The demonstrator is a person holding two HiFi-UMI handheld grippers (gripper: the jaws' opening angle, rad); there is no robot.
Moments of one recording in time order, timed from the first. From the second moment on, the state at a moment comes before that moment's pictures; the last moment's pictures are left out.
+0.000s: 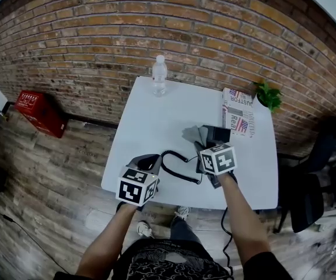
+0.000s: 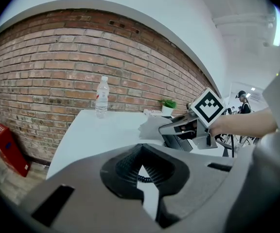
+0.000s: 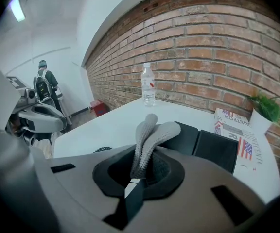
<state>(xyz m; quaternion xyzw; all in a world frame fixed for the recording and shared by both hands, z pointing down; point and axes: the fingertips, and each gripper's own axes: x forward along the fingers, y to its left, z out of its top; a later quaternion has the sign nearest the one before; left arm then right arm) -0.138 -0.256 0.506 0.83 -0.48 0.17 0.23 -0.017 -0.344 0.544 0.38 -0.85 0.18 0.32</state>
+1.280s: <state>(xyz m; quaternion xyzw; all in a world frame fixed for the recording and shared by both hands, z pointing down) -0.136 -0.210 0.511 0.86 -0.43 0.18 0.21 -0.005 -0.260 0.583 0.42 -0.82 0.21 0.33</state>
